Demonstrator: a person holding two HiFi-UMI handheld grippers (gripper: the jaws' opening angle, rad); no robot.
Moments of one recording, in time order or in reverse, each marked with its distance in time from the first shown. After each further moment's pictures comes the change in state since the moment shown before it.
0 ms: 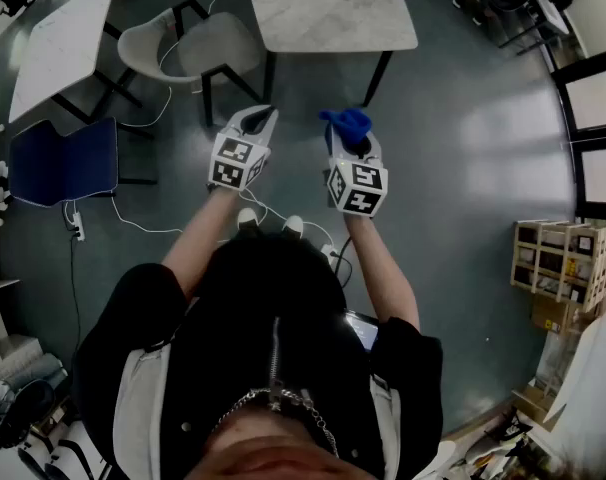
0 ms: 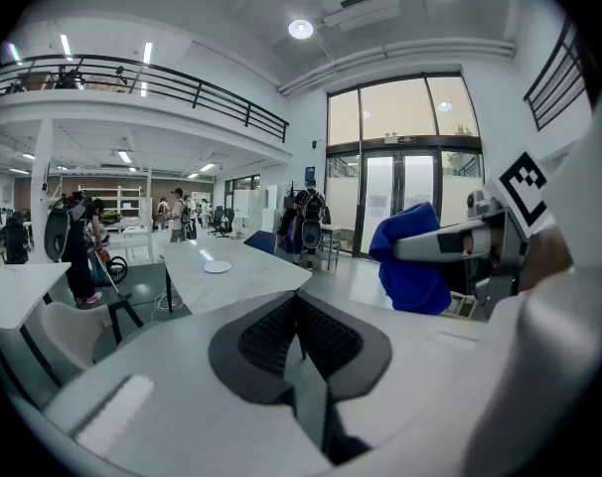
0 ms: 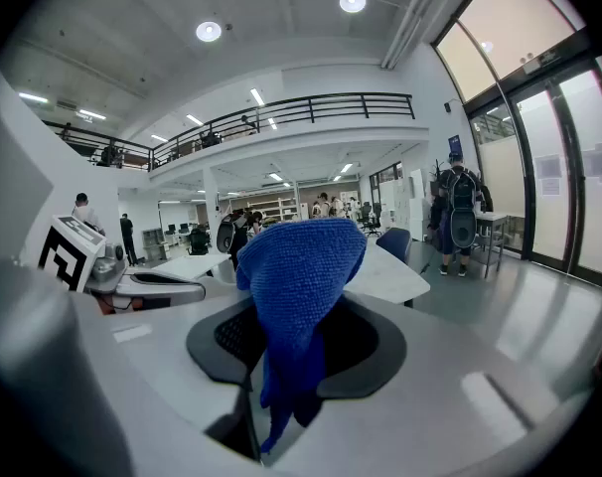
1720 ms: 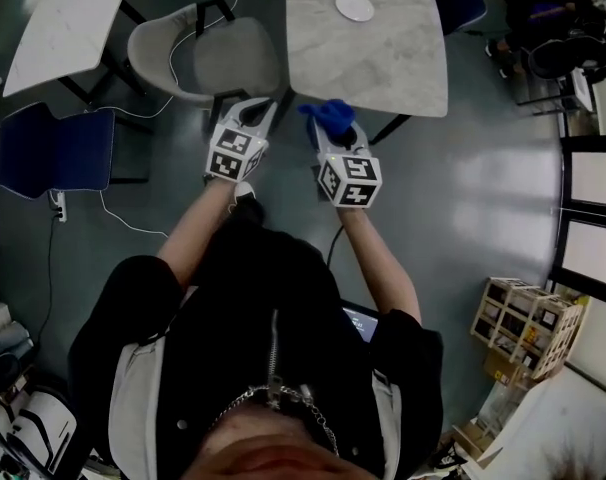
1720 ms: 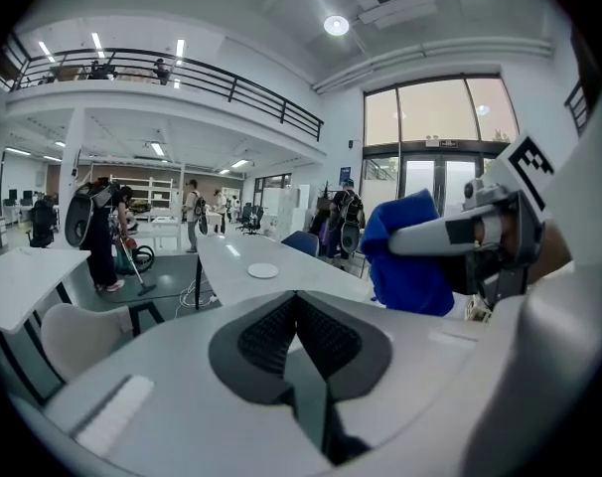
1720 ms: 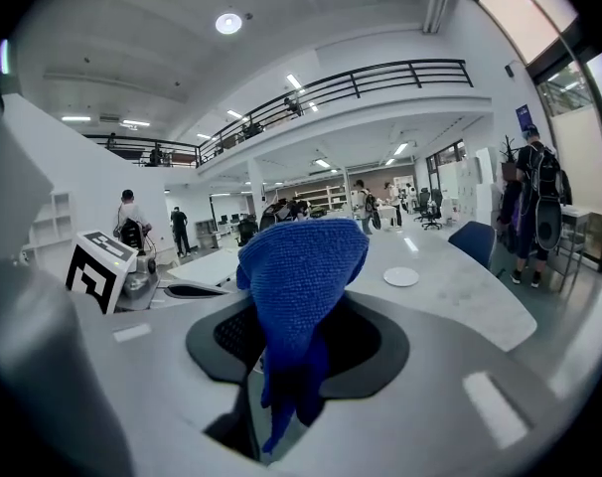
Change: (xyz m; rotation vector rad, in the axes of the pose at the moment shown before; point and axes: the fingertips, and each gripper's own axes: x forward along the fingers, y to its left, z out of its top) left arm 0.110 0.196 0.024 -0.105 -0.003 0.138; right arm 0.240 0.060 0.070 -0.080 0.076 0.310
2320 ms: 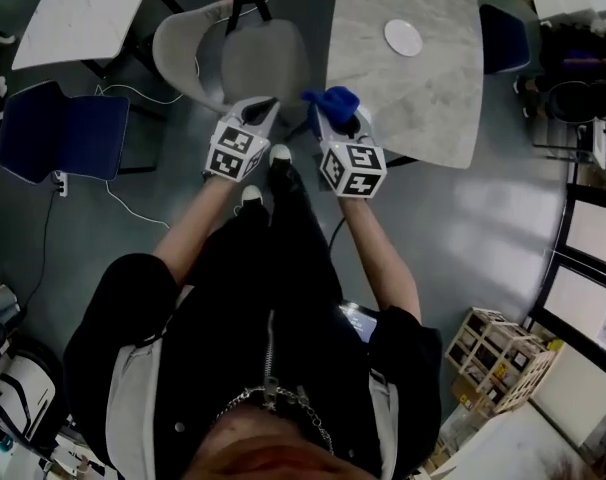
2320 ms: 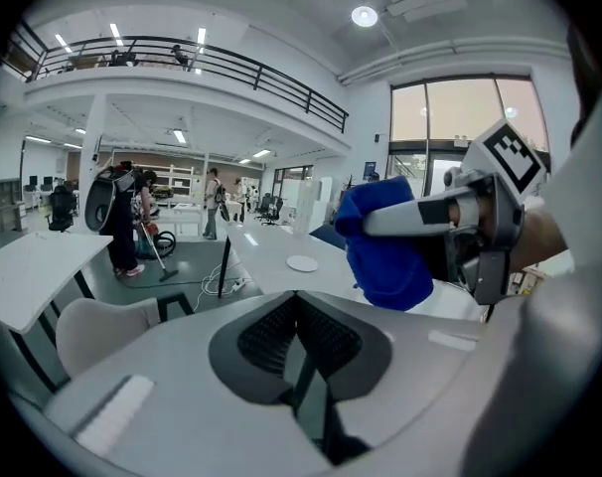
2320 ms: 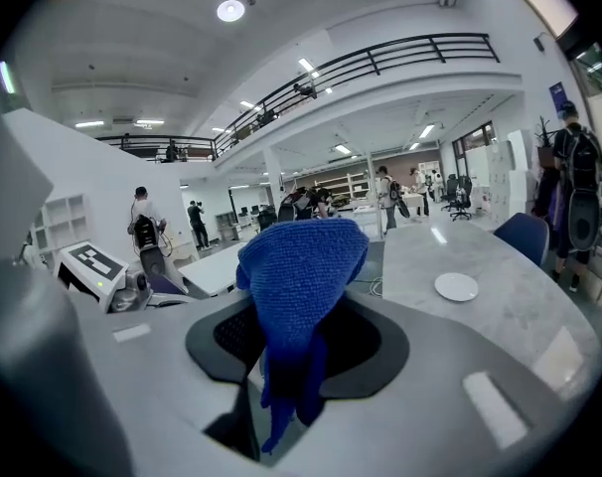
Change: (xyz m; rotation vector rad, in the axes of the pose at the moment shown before) left arm 0.033 0.145 -0.003 -0.072 0.050 0.084; right arm 0.175 0.031 0.046 -0.022 0.062 0.134
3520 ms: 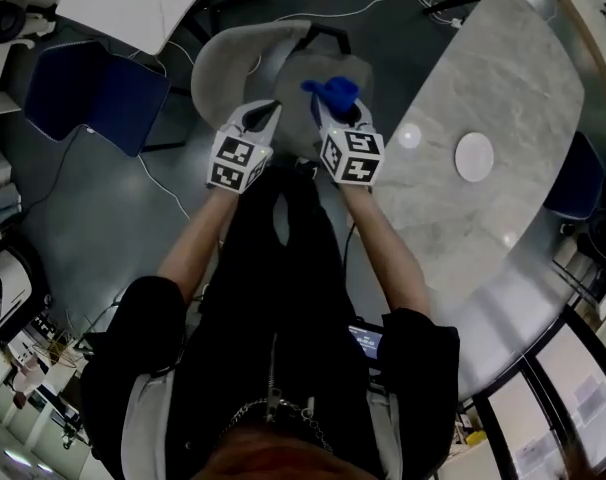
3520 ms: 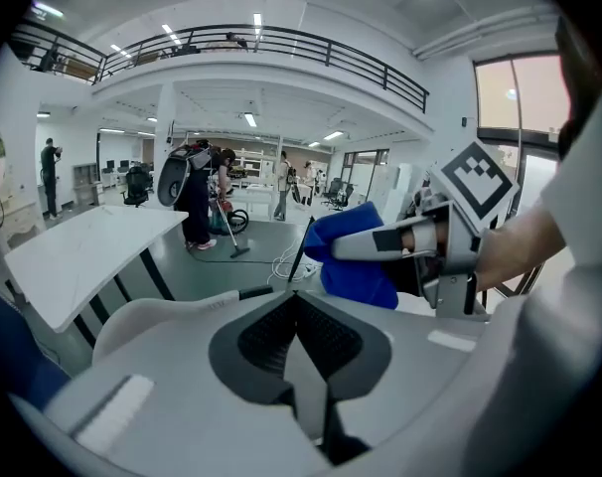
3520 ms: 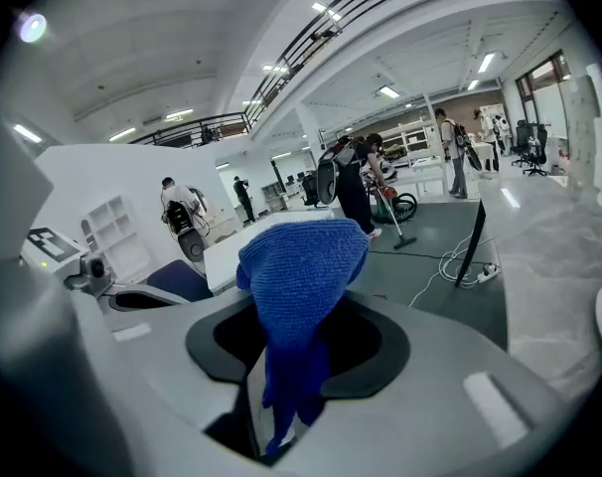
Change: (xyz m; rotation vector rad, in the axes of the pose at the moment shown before) left arm 0.096 0.262 0.001 -0.204 0.110 0.376; right arm 0.358 -0.001 0.020 -0.011 0.240 0.349
